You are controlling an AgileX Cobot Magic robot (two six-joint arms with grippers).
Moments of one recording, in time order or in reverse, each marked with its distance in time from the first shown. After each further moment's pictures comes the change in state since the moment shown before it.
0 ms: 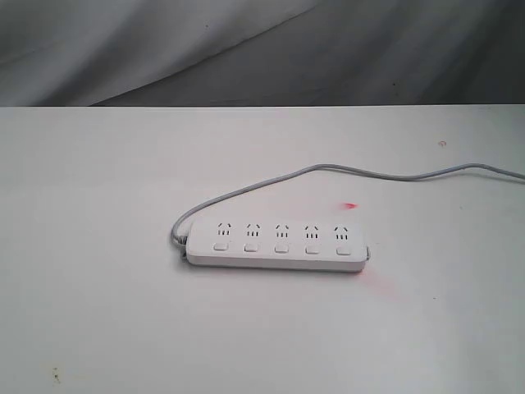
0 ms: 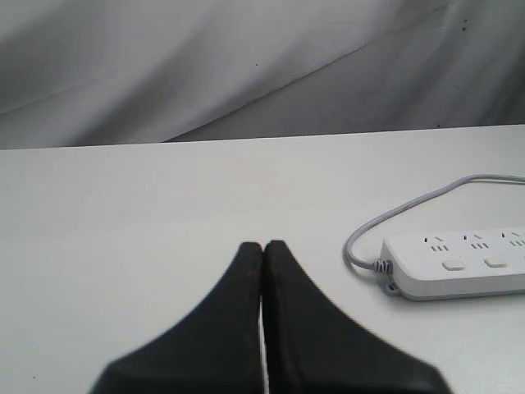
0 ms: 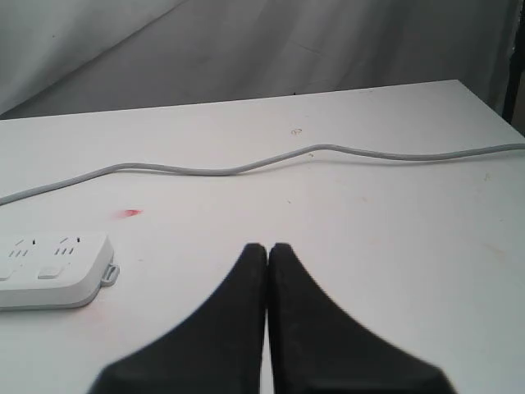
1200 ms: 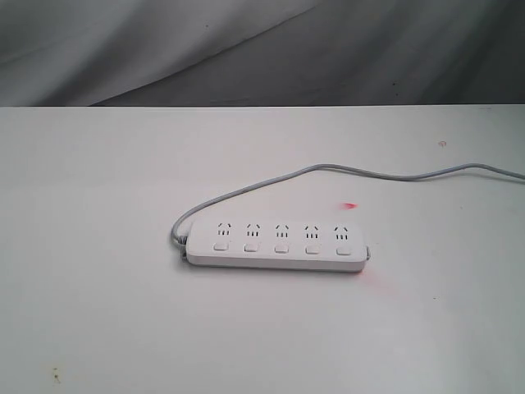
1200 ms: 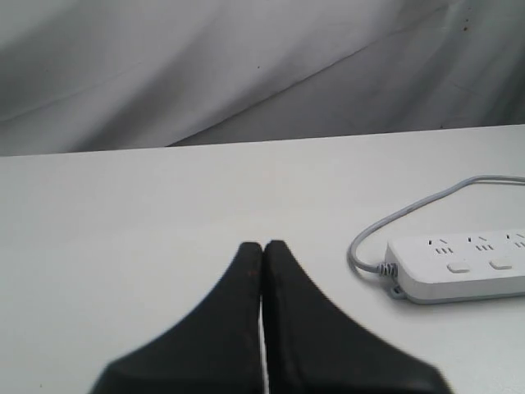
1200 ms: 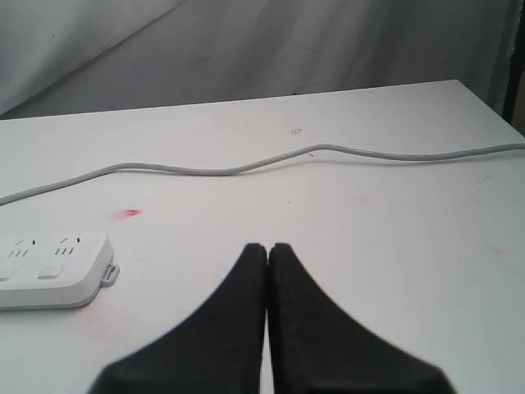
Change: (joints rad) left arm 0.000 0.000 0.000 0.018 -0.011 0.000; right arm 0.000 0.000 0.000 0.000 0.000 0.000
